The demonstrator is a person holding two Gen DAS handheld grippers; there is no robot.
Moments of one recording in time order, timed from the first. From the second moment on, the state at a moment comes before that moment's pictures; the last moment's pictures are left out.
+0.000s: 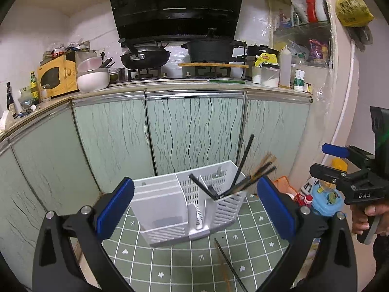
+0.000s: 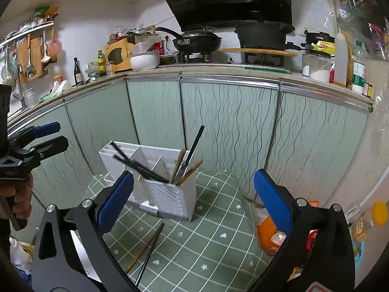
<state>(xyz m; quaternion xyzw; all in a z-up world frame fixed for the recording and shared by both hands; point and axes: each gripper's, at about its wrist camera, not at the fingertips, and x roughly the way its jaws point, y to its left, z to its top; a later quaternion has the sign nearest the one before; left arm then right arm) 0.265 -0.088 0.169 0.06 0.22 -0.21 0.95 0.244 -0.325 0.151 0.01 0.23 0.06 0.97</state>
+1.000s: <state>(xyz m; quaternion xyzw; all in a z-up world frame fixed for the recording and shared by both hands) 0.165 -0.054 0.052 0.07 0.24 -0.18 0.95 0.144 -0.280 0.037 -0.03 0.26 0.04 0.97</state>
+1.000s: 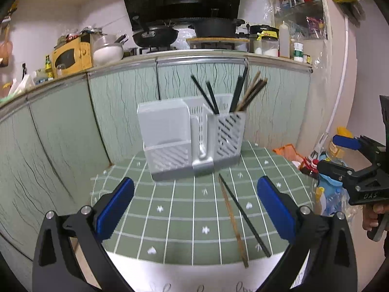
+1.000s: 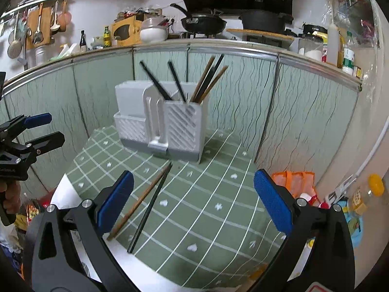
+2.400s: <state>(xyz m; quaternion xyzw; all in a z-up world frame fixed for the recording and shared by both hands) 0.127 -0.036 -0.061 0.06 0.29 -0.18 0.94 0.136 -0.209 -0.101 -0.04 0.34 0.07 0.94</state>
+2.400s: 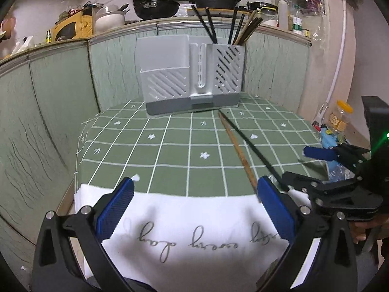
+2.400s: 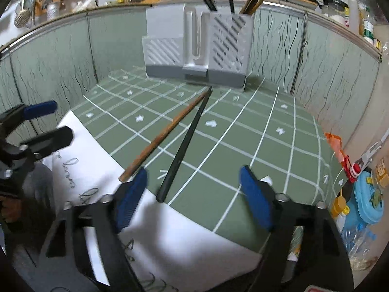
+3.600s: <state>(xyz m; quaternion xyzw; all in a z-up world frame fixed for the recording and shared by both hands) 0.144 -0.106 -0.086 0.05 0.33 -0.20 0.92 0.126 -0.265 -0.103 0.05 0.34 0.00 0.94</state>
